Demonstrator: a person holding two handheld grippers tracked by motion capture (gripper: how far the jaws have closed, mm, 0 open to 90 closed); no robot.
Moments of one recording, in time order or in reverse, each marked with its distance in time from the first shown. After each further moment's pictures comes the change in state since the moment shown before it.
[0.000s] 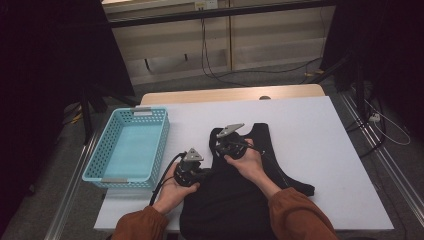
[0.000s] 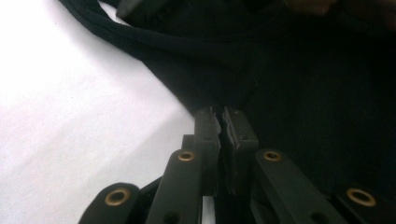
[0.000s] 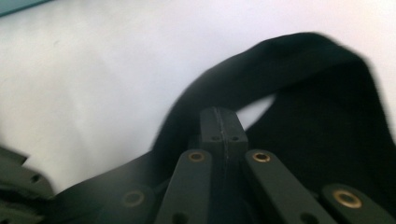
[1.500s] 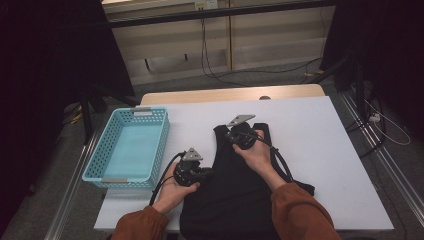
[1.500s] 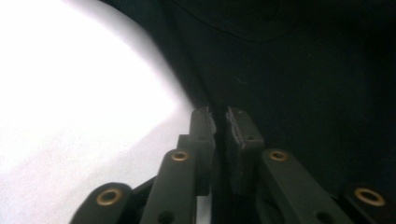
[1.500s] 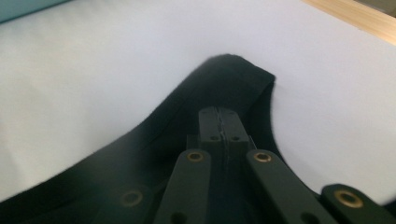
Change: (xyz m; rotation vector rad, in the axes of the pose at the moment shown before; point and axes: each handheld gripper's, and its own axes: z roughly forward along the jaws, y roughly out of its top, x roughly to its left) left arm 0.002 0.001 -0.002 -0.012 -0.013 -0.010; right arm -0.030 0.005 -0.020 -0.029 -0.145 0.034
